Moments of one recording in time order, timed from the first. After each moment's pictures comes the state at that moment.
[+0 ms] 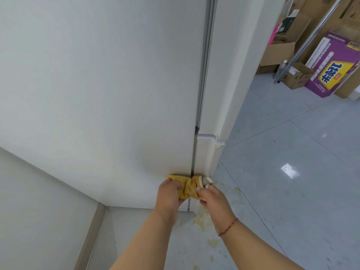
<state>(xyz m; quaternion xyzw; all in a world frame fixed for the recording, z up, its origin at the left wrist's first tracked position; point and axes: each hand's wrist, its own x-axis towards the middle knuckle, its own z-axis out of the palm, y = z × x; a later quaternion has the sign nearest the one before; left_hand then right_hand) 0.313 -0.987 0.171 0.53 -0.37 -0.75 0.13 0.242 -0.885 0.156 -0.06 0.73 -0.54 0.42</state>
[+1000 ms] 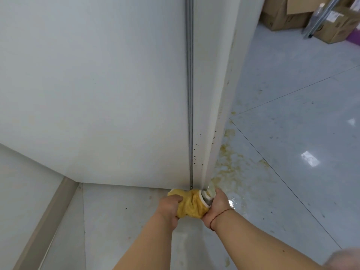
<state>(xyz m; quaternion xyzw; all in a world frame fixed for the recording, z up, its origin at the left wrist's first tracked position) 0.317 -0.975 -0.238 0.62 -0.33 -0.71 0.03 0.228 -0.889 -0.229 0.37 0.46 -0.63 0.51</state>
